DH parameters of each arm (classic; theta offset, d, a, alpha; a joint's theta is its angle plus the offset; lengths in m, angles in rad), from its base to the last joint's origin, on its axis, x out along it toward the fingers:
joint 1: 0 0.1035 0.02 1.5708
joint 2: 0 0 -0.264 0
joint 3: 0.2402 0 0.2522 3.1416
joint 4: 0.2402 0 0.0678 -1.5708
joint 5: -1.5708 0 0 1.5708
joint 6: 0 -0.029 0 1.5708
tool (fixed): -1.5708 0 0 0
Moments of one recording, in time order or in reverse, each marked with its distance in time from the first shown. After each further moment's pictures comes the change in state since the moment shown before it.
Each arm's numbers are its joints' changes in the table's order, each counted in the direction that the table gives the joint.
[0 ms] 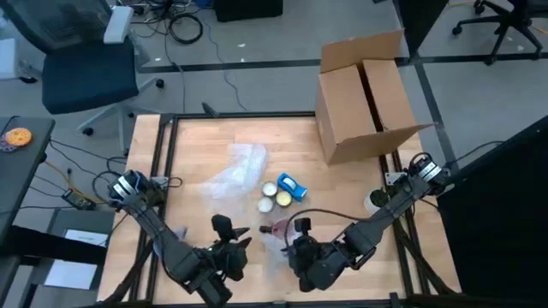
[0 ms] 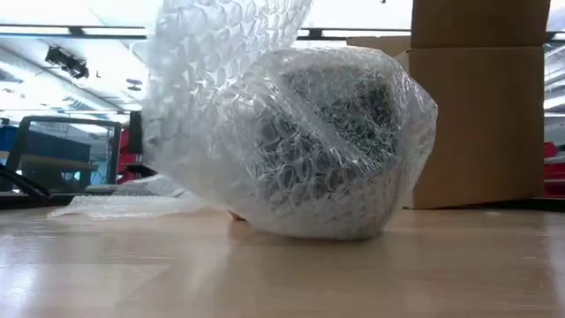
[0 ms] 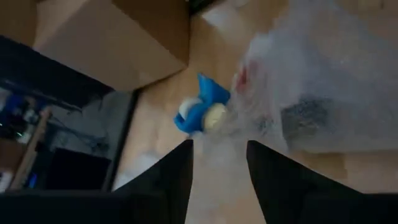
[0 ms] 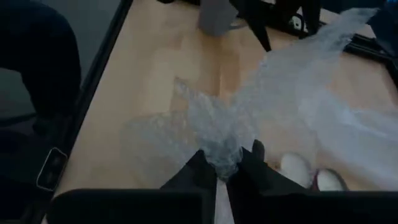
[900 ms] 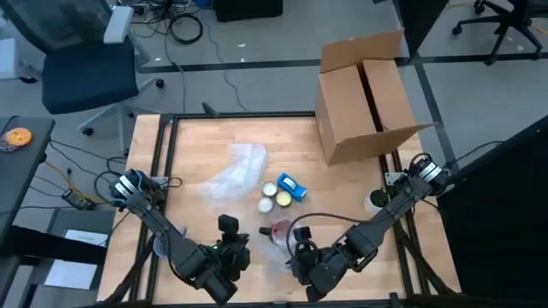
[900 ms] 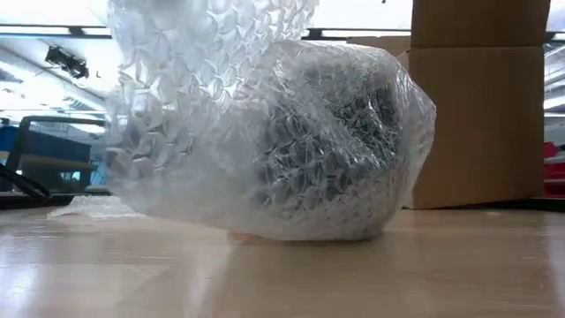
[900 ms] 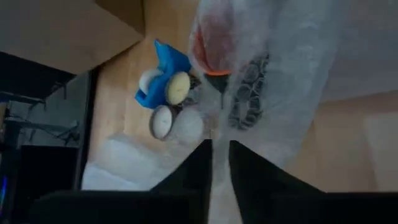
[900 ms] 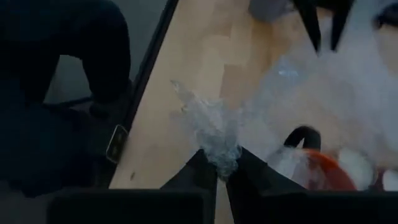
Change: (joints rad) left arm 0.040 0.000 -0.051 -0.072 0.242 -0.099; right arm 0.022 0.000 -0.001 0.038 -0.163 -0.067
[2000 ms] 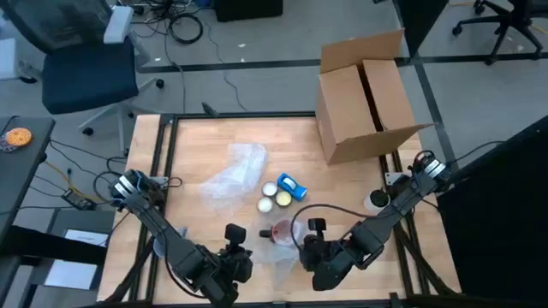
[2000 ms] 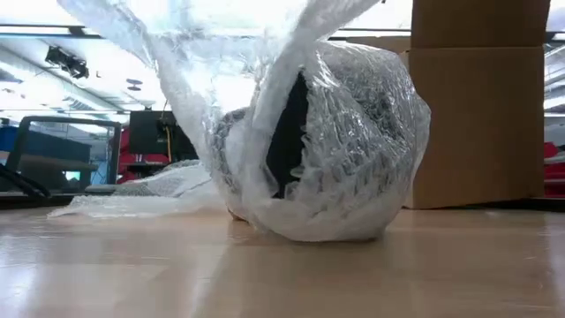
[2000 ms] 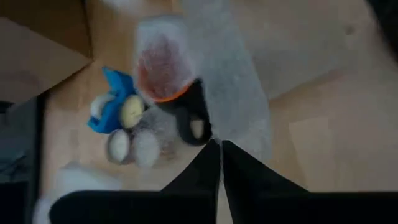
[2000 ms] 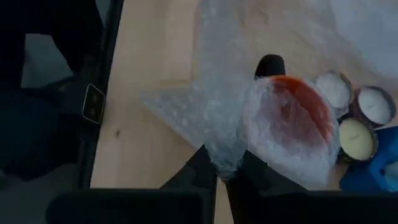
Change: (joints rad) left arm -0.007 0.000 0.097 -0.020 0.127 -0.153; right arm 0.007 0.045 -0.001 0.225 0.009 -0.206
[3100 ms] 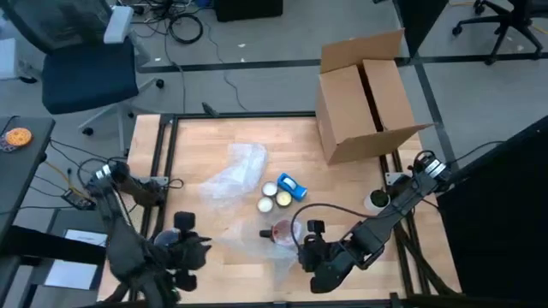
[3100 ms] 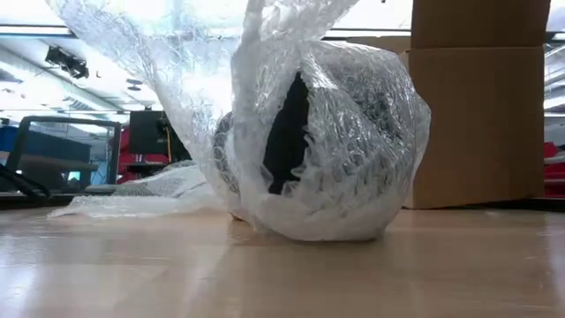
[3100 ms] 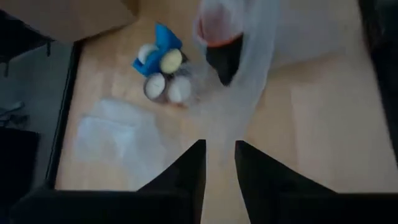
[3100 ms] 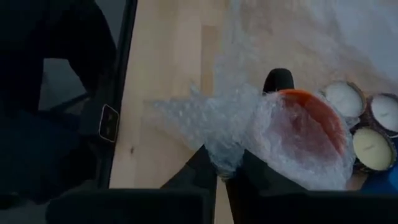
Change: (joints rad) left arm -0.226 0.203 0.101 0.475 -0.065 0.538; right arm 0.000 0.000 0.000 -0.062 -0.001 -0.028
